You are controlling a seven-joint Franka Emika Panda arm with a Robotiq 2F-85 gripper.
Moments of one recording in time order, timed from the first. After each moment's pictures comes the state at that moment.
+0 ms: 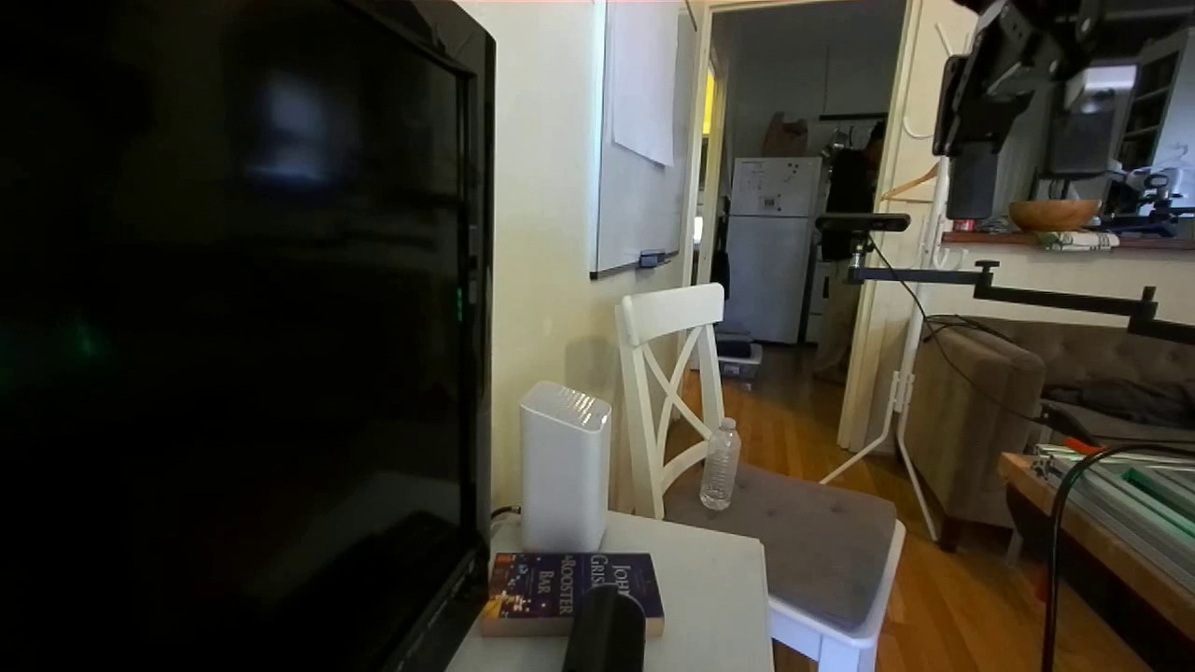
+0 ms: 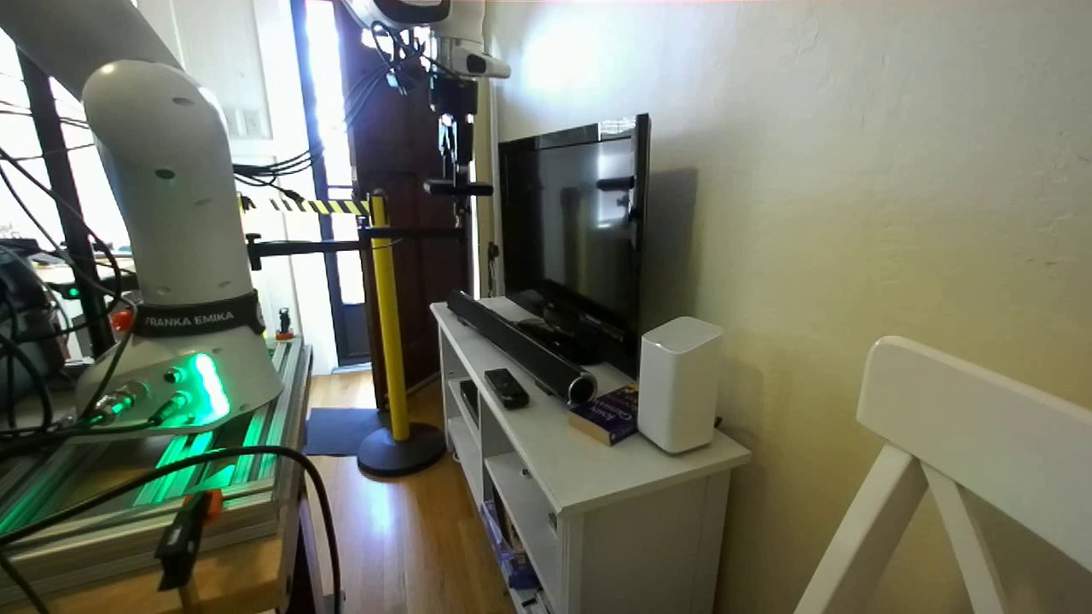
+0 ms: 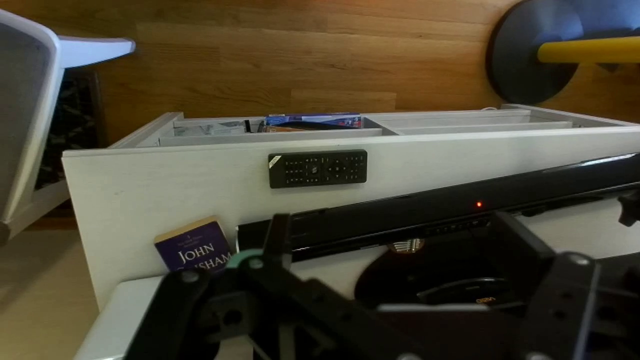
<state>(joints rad) 0.14 -0.54 0.14 -2.59 0.25 2.09 0.20</state>
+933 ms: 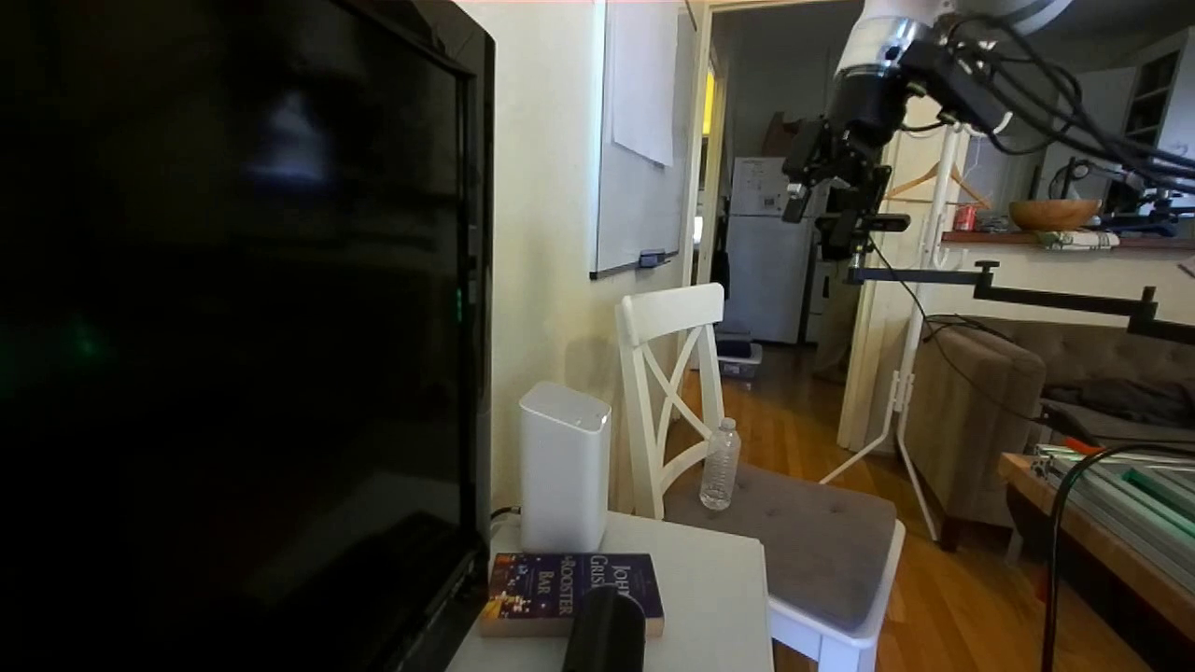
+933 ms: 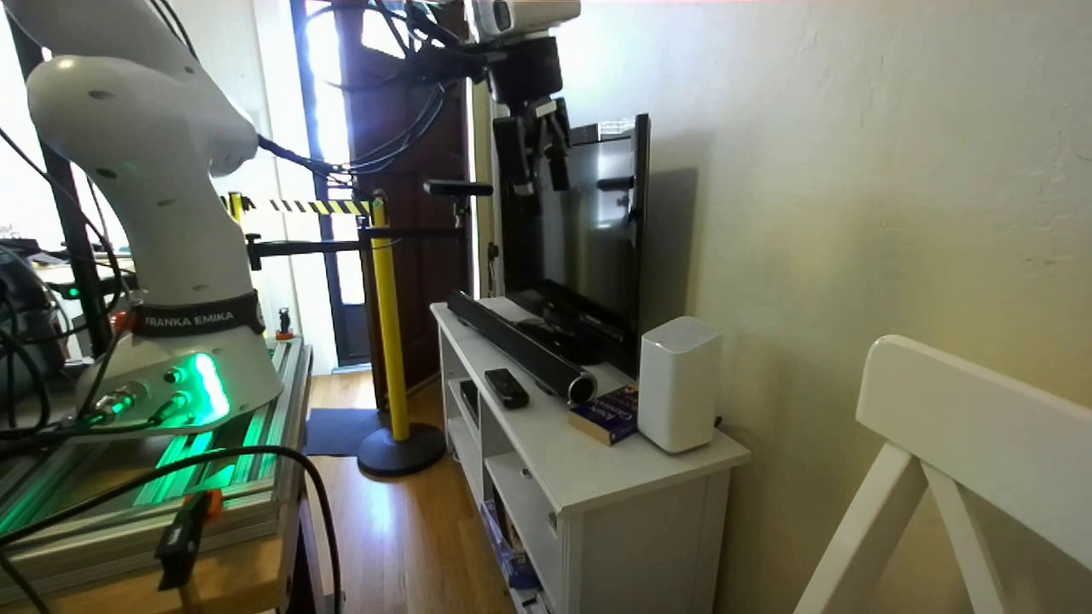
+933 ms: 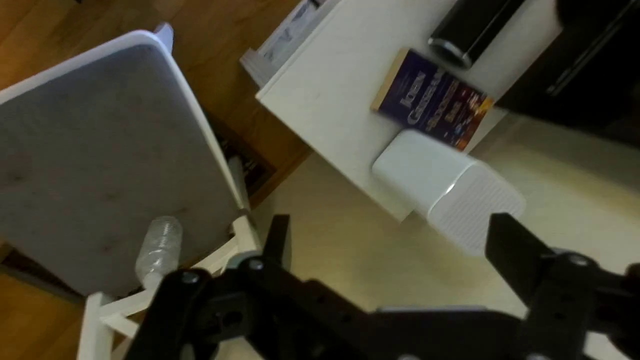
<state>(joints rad) -0.31 -0.47 -0.22 -2.64 0.17 2.37 0.22</state>
